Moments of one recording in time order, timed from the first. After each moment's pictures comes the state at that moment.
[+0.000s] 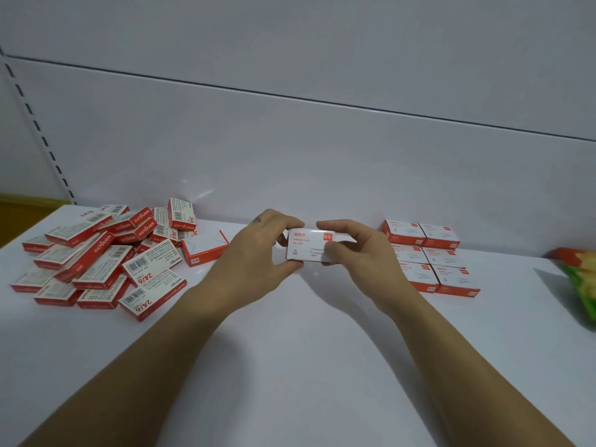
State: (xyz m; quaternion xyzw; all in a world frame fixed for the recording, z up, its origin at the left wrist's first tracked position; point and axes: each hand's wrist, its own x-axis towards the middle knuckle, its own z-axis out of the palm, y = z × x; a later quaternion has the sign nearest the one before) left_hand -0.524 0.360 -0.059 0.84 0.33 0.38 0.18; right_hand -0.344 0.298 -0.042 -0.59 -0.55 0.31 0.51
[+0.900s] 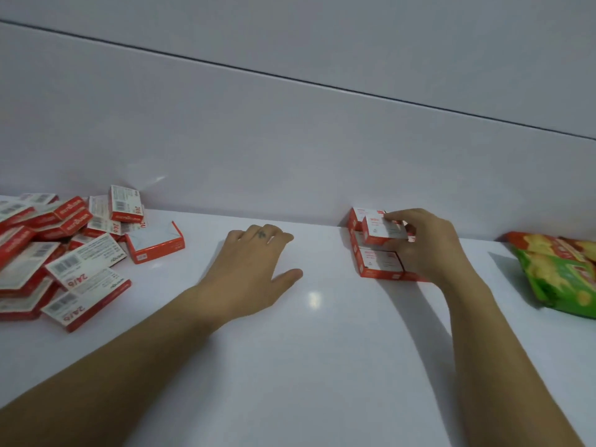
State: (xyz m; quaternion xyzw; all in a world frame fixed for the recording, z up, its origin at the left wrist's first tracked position) left_hand -0.481 0.359 -0.083 0.91 0.36 0.18 0.05; right_hand -0.209 0.277 -0.039 -0.80 -0.54 -0.02 0.25
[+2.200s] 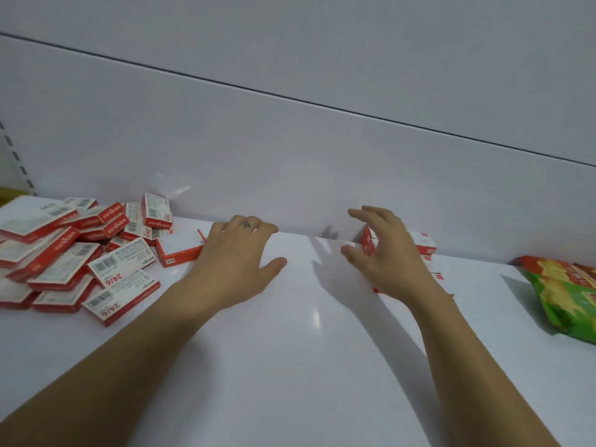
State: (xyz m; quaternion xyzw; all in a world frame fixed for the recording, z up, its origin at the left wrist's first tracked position) left_hand -0.515 0.370 -0.062 0.88 0.43 0.22 0.03; right_hand -0.292 0.288 -0.023 -0.72 -0.64 0.01 0.28
